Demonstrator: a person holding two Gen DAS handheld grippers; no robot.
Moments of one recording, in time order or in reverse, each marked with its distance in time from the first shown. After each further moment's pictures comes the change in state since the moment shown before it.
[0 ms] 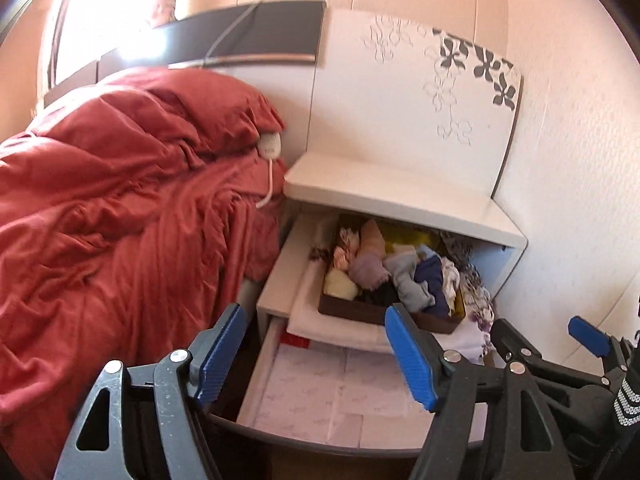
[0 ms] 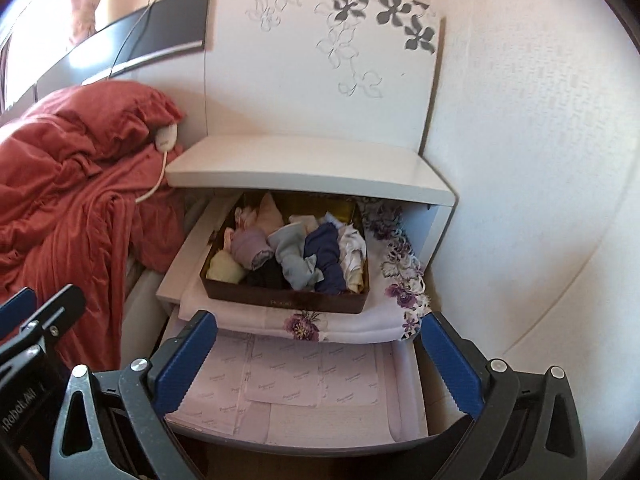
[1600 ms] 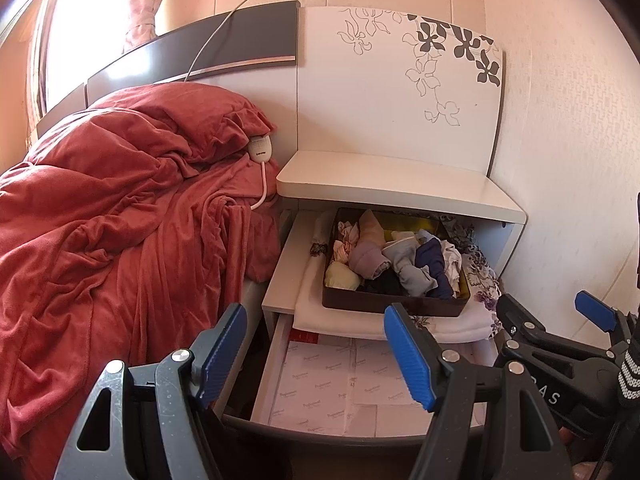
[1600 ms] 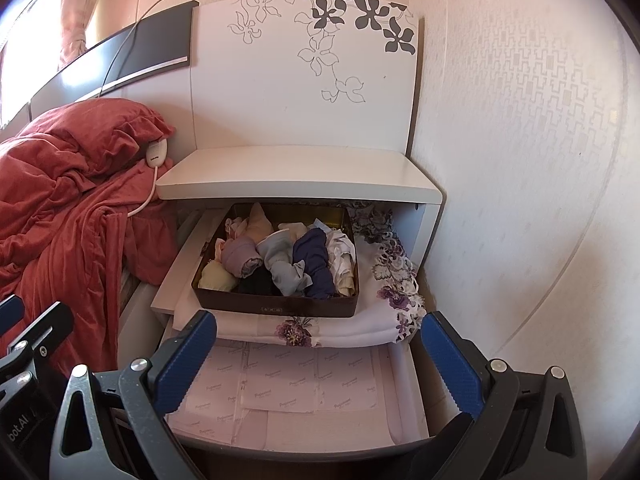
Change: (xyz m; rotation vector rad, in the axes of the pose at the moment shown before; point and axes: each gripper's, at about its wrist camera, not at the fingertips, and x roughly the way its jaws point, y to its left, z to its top) left arm -0.003 -0.015 -0.008 0.092 0.019 0.030; right arm 0.004 -0.017 -0.010 0.029 -0.032 -0.002
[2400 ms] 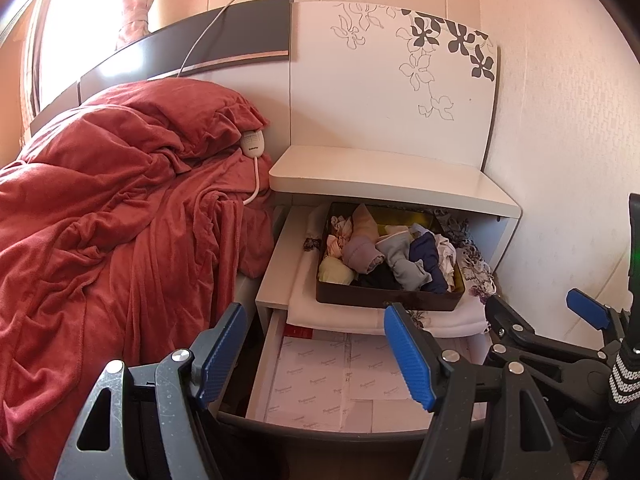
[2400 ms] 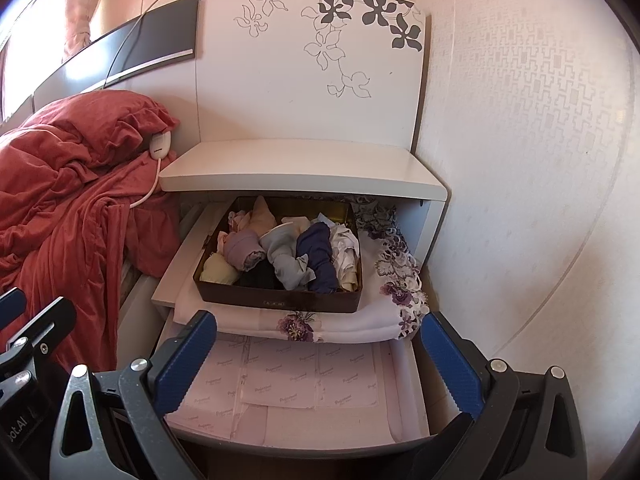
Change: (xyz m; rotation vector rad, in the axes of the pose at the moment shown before) left arm 0.003 -0.002 -0.002 0.008 0.021 -0.023; right arm 0.004 0.002 -0.005 -0.021 0.013 0.016
